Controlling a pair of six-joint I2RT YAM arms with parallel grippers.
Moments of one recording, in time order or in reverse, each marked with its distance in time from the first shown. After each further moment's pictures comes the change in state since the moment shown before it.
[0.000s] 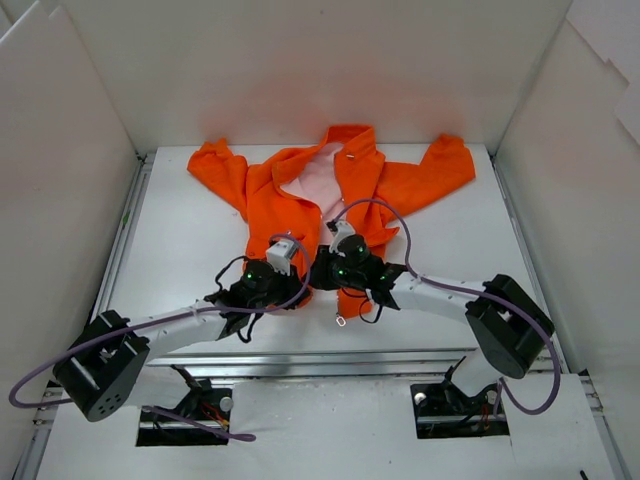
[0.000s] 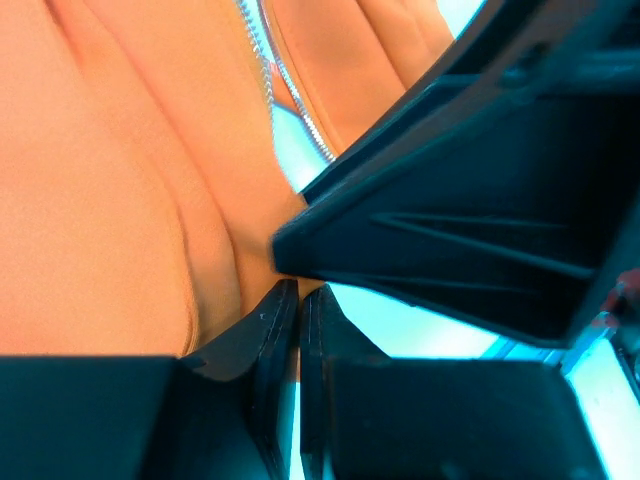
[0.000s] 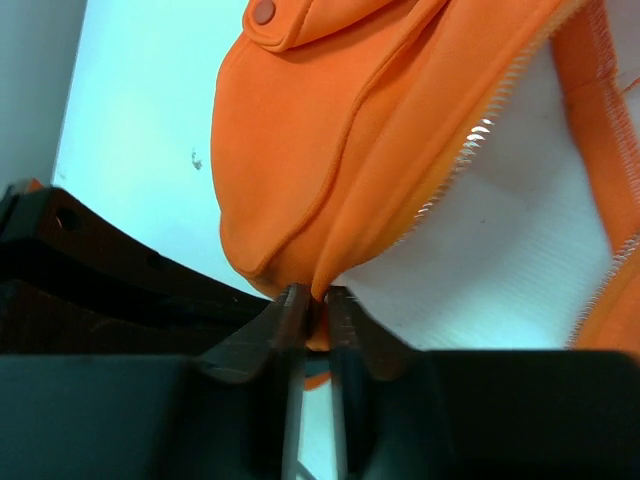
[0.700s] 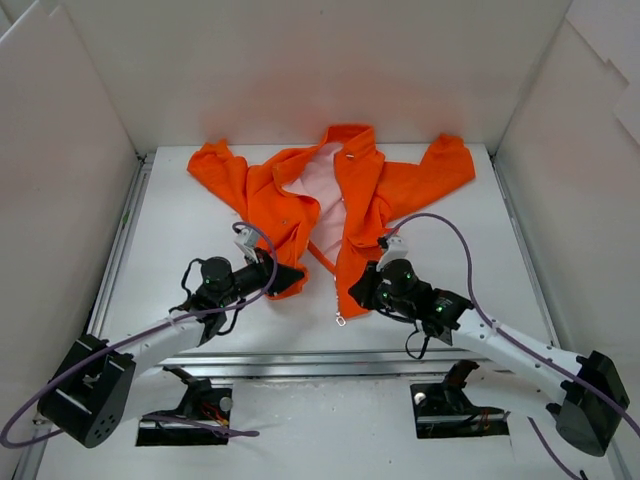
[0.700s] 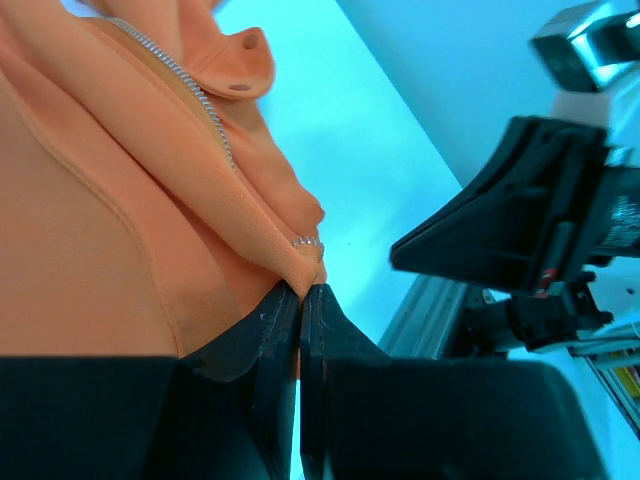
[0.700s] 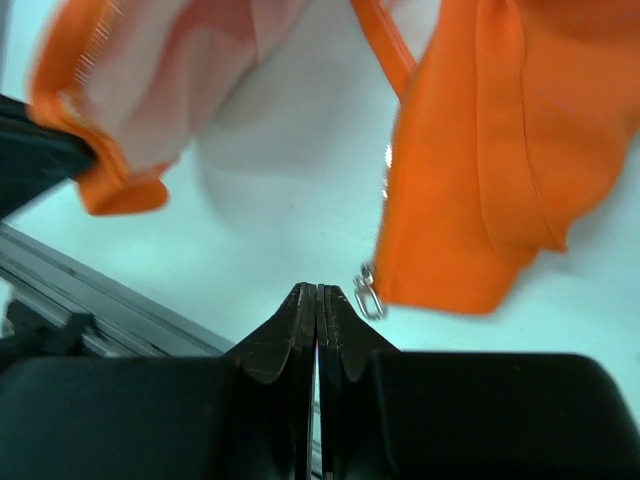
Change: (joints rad) left arm 0.220 -0.143 -0.147 0.398 0.363 -0.198; right arm 0.018 -0.563 -0.193 -0.389 0.250 0.020
